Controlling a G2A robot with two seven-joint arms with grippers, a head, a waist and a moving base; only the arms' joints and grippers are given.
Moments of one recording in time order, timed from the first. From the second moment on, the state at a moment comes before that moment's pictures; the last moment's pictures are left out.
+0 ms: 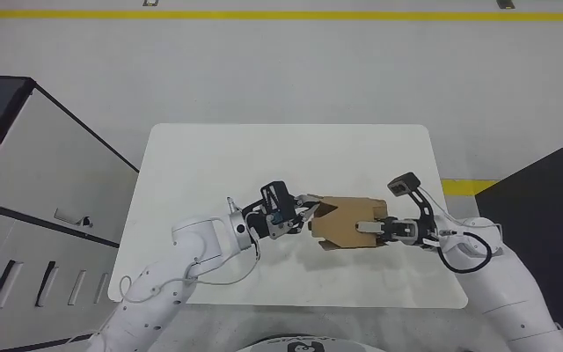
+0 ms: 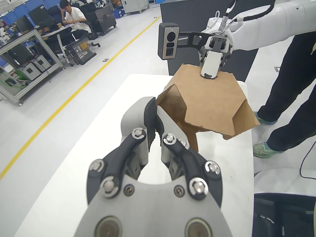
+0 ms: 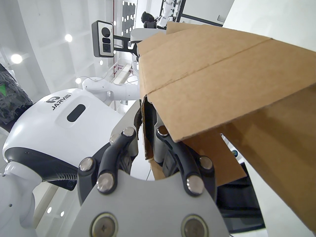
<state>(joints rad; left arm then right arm) 1.45 -1.11 -1.07 -1.99 1.35 -0.60 -0.12 -1.50 -0.91 1.34 -1.56 0.74 -0.45 1.37</state>
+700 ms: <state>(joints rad) 1.43 -1.11 -1.05 -2.00 1.36 -0.62 -0.16 -1.50 -0.91 1.33 -1.56 0.70 -0.43 1.39</state>
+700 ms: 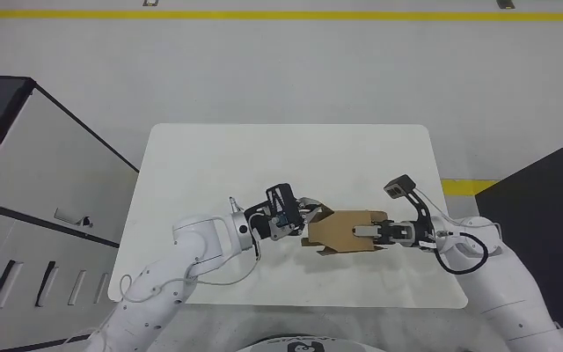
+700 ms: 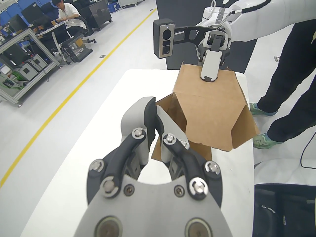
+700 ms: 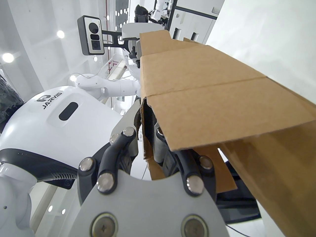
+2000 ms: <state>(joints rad) 1.45 -1.09 -1.15 -2.01 1.36 -0.60 -0.13 -1.43 -0.91 1.34 -1.44 0.84 -0.39 1.43</state>
